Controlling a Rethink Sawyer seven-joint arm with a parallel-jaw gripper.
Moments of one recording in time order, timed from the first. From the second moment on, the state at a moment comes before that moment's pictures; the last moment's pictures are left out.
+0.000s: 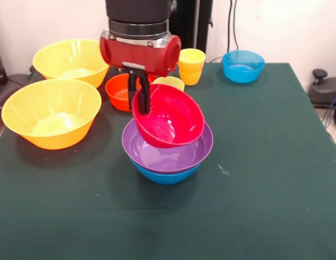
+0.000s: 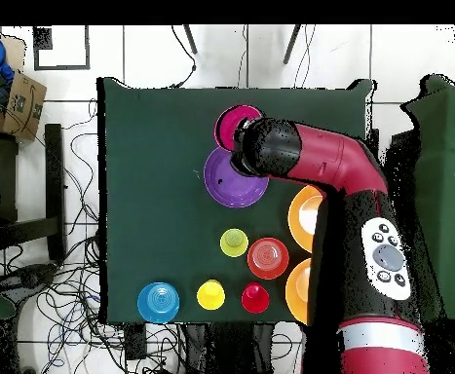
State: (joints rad) arm -0.40 -0.67 0.15 1.41 -0.12 0.65 1.99
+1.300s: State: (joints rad) arm -0.39 -0.66 0.20 1.42 -0.25 0.65 1.99
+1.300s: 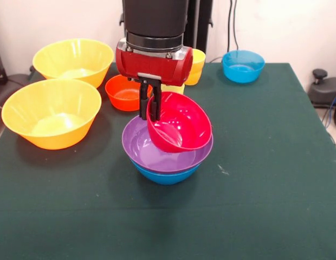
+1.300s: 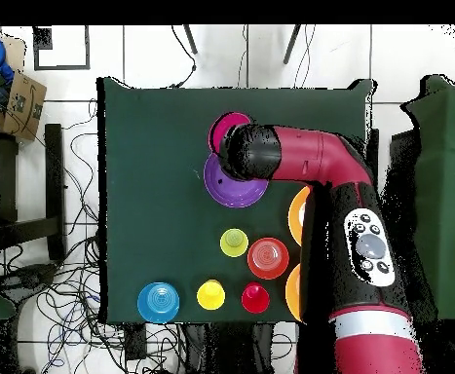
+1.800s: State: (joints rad) arm -0.39 -0.65 0.20 1.42 -0.28 0.61 1.99
